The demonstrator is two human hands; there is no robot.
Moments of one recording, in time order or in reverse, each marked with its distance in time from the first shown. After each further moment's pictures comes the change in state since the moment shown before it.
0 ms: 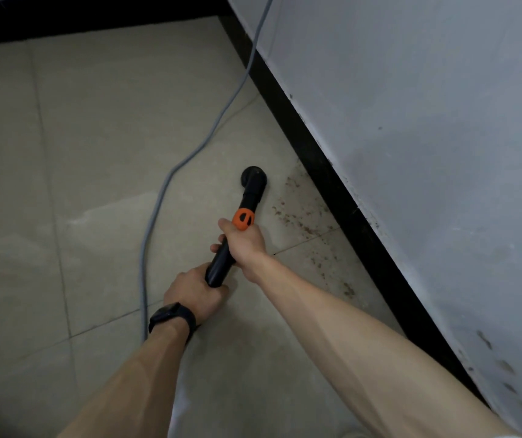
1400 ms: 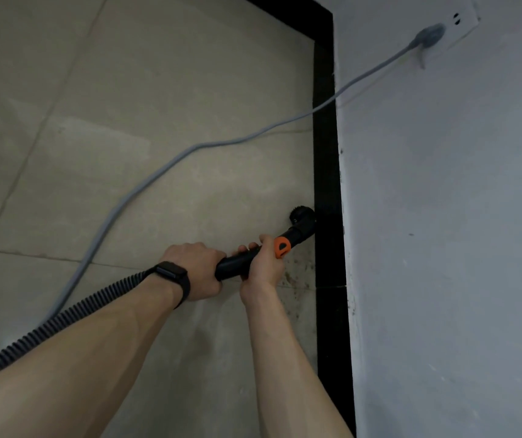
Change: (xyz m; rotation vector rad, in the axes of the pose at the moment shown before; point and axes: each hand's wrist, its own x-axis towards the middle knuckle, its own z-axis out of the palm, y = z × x) left_hand 0.048 0.043 0.011 0.181 -0.031 0.149; right_hand 0.016 -0.019 -0.038 0.211 0.254 -0.049
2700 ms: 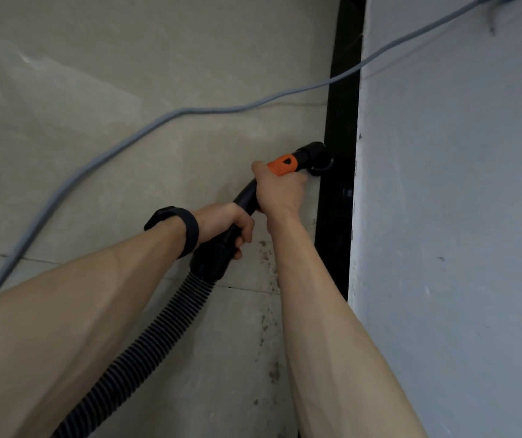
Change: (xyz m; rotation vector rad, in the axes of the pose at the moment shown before) left_hand 0.093 0.023 -0.026 -1.408 -0.470 -0.261; right_hand 0.075 -0.083 0.073 -0.899 -0.057 -0.371
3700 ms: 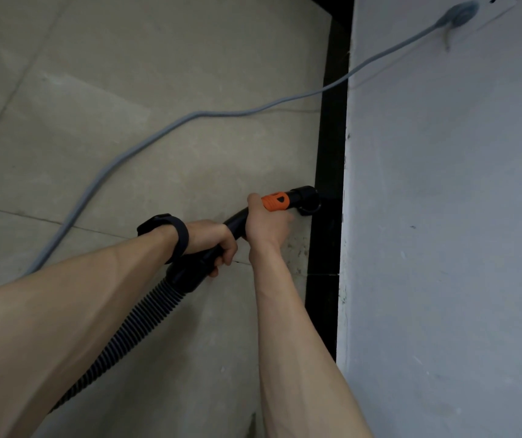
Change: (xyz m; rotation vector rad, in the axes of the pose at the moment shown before) left_hand -0.063 -0.045 0.009 0.271 0.032 -0.113; right_hand -0.086 0.052 -0.006 0.187 0.055 0.141
